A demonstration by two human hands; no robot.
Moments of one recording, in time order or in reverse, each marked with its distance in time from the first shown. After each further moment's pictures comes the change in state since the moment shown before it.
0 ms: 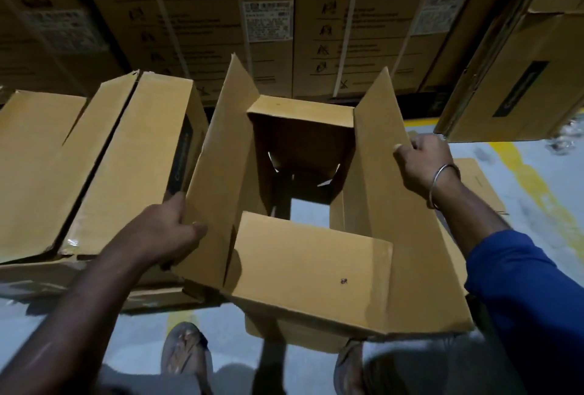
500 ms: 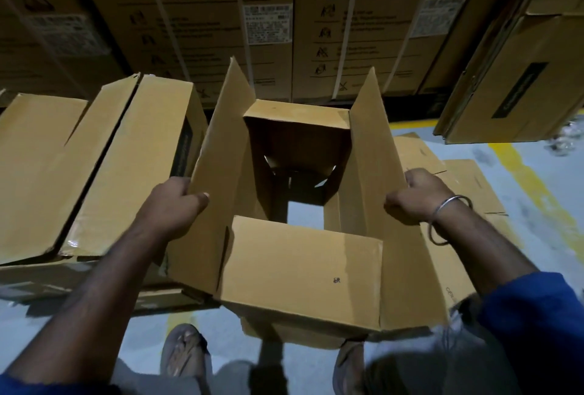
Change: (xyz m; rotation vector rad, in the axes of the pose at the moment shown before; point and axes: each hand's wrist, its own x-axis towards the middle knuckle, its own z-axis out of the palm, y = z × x) left_hand 0.034 0.012 0.008 -0.213 0.235 -0.038; right_hand -0.052 0.003 -0.011 -0.099 -0.370 0.156
